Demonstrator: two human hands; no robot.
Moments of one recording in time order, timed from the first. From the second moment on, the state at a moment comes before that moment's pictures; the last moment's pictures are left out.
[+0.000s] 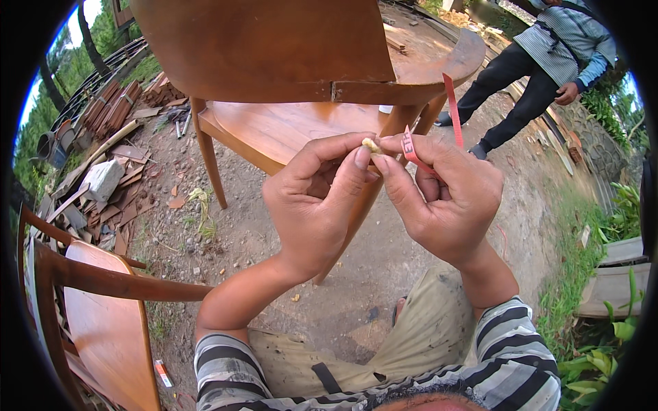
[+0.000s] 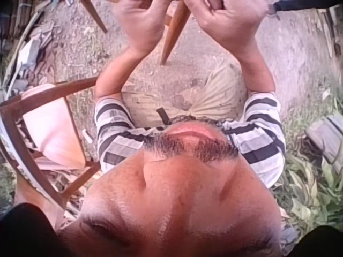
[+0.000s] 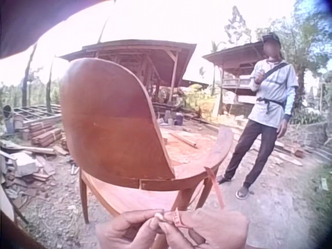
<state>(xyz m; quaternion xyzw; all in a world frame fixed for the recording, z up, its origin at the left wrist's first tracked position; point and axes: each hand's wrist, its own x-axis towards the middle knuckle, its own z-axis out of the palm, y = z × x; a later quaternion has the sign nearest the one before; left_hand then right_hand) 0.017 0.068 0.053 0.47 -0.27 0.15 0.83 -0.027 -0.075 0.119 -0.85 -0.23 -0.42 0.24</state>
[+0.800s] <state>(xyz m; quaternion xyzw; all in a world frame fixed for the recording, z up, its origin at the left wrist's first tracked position) 0.035 0.068 0.050 0.49 -0.21 0.17 0.83 -0.017 -0.085 0.116 -0.83 -0.11 -0.44 0.32</state>
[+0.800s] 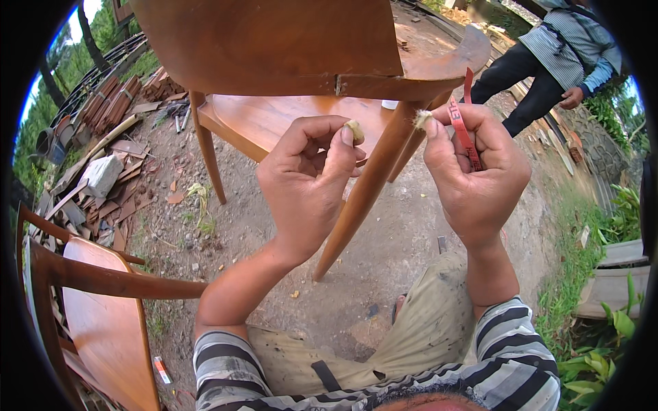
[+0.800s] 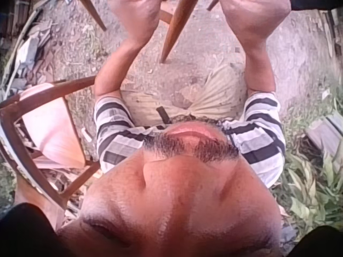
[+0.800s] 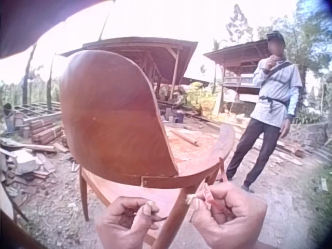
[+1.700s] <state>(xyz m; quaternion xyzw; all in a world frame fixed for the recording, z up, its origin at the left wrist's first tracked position) 0.057 0.096 0.062 0.57 -0.34 0.12 0.74 -0.017 -0.074 0.114 -0.82 -0.16 -0.33 0.43</state>
